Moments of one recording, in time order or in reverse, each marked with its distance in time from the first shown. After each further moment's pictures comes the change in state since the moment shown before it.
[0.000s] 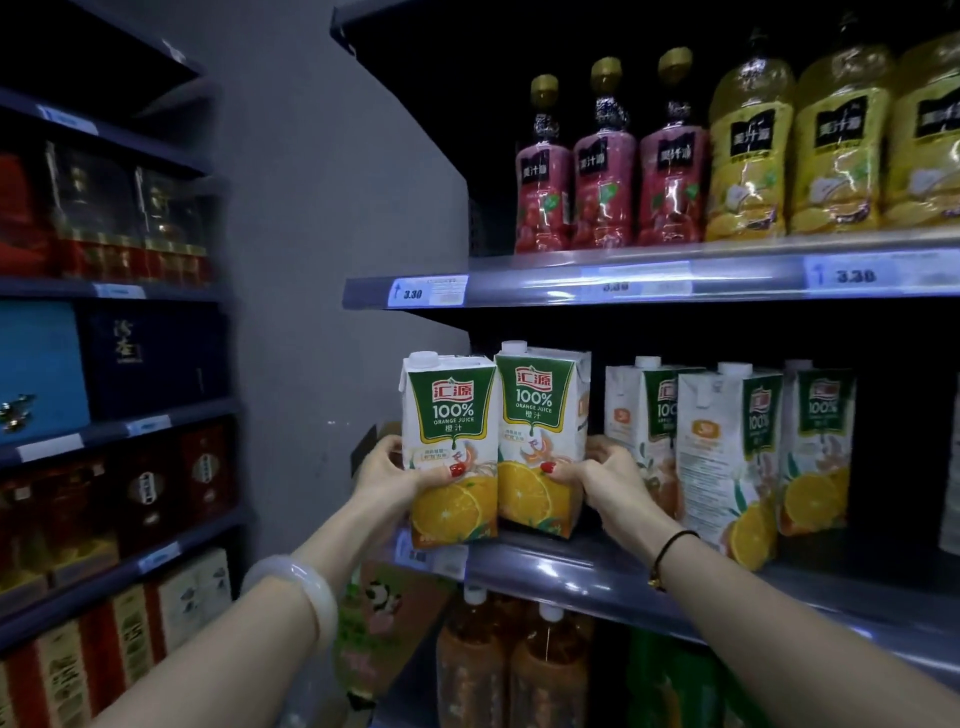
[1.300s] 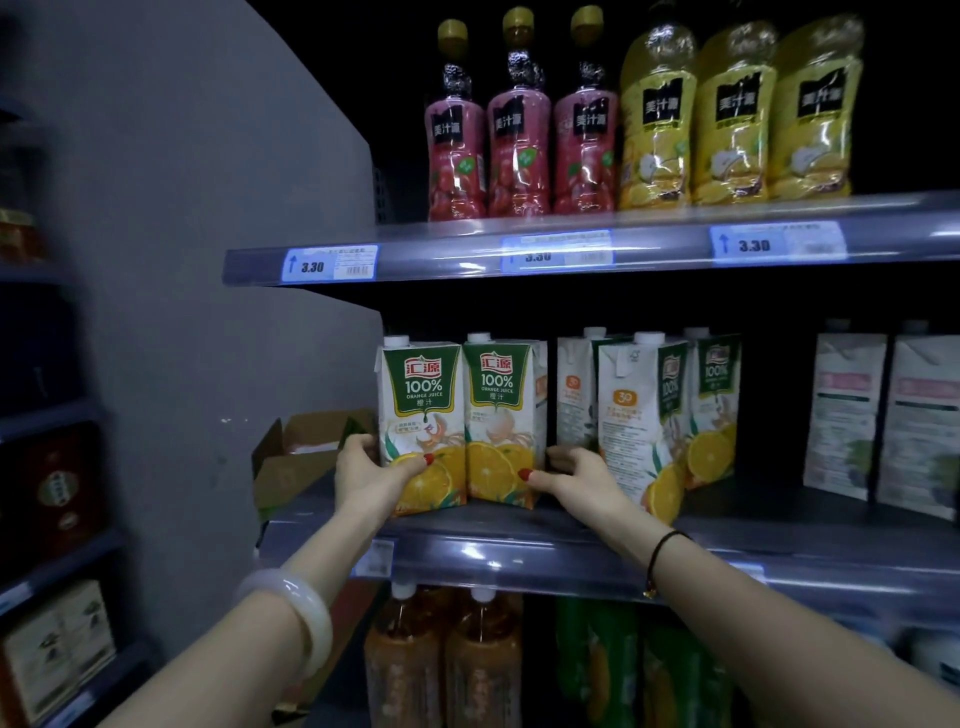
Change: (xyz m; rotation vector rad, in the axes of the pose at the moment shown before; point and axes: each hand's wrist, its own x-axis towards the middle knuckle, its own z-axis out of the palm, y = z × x) left_hand 0.023 -0.024 0.062 0.214 0.091 0.090; right_hand -0.018 0.018 -0.049 -0.375 0.080 -0.015
